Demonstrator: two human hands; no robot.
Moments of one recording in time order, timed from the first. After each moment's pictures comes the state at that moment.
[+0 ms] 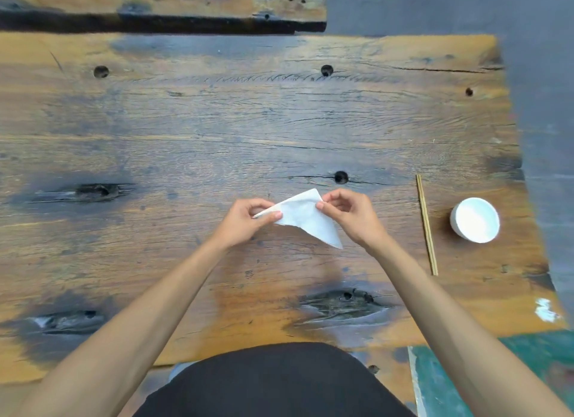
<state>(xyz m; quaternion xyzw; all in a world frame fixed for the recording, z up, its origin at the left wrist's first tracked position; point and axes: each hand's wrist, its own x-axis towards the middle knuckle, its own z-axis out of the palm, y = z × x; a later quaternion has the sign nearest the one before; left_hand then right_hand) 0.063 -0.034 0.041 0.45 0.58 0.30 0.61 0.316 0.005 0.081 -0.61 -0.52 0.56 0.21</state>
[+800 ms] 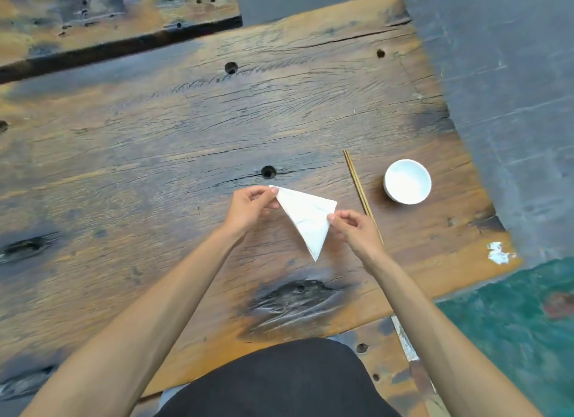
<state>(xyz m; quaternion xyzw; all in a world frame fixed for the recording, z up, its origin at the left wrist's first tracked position) 0.244 0.021 0.046 0.36 0.63 0.28 0.64 0.485 -0.056 0.042 -0.72 -0.28 0.57 0.29</state>
